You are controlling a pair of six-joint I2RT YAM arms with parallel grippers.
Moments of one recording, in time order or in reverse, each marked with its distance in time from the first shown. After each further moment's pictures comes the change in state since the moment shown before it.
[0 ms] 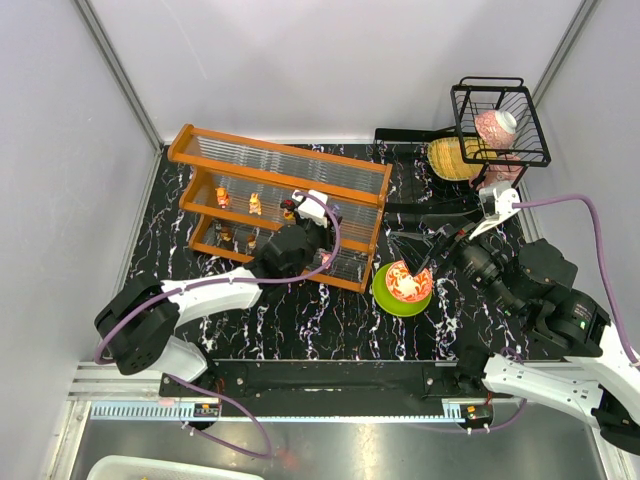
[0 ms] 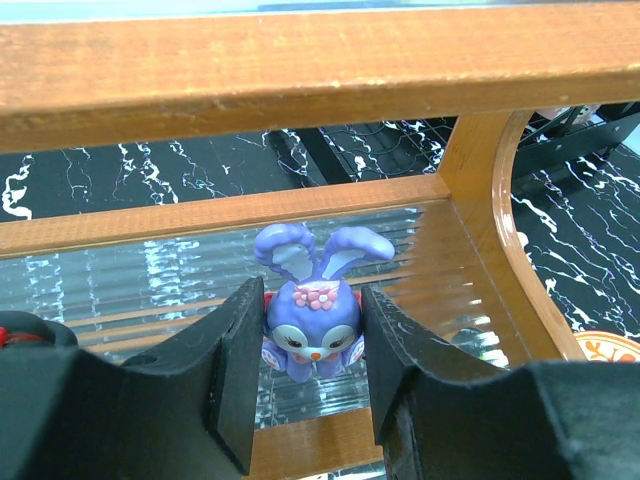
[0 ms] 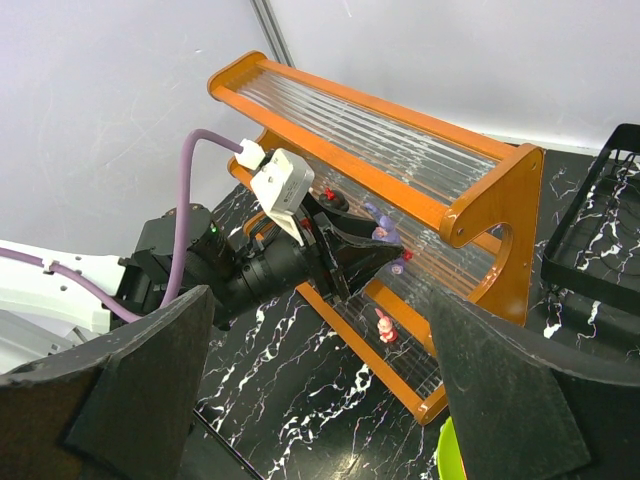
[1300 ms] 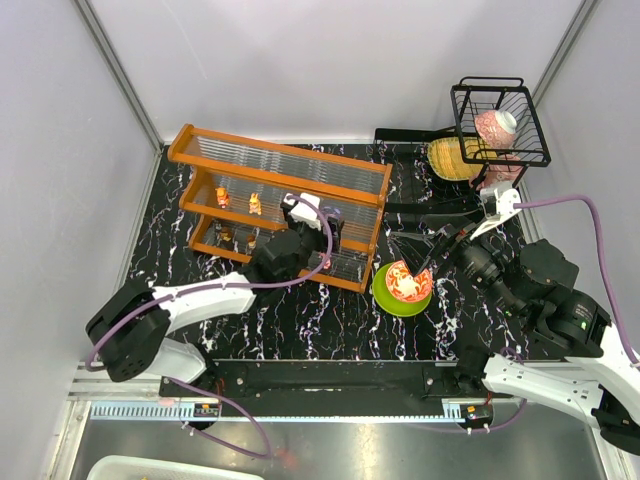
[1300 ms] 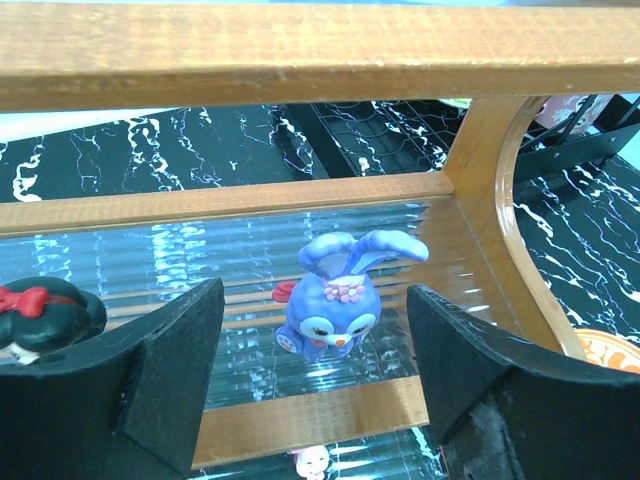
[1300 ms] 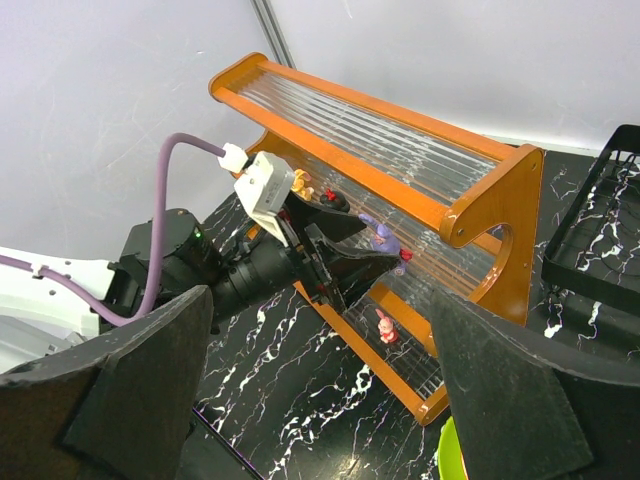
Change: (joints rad) left arm -0.004 -0.046 -0.040 0.002 -0.023 -0.024; right arm 0.000 -0.003 0.000 0.000 -0.001 0.001
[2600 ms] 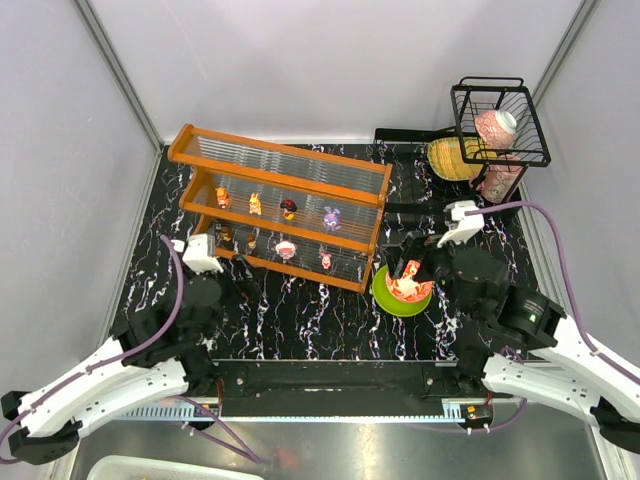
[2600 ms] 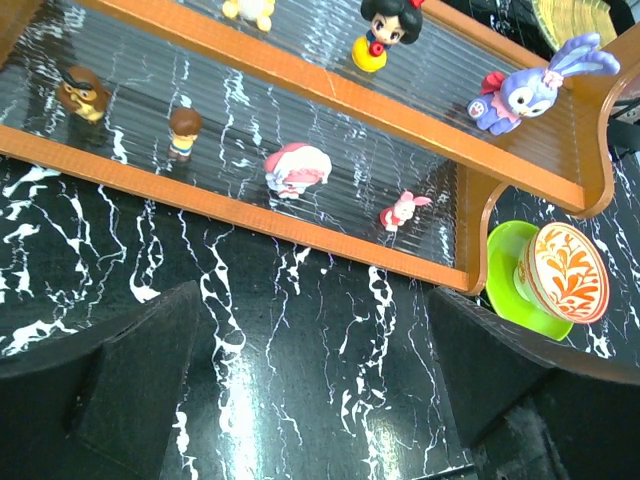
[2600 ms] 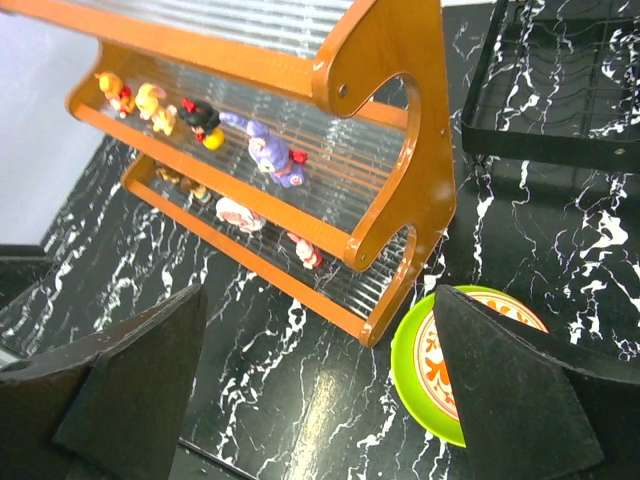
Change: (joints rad) left arm -0.113 -0.921 -0.042 -1.284 -0.264 -0.604; right arm 0.000 0.032 -0.220 -0.060 0.197 0.174
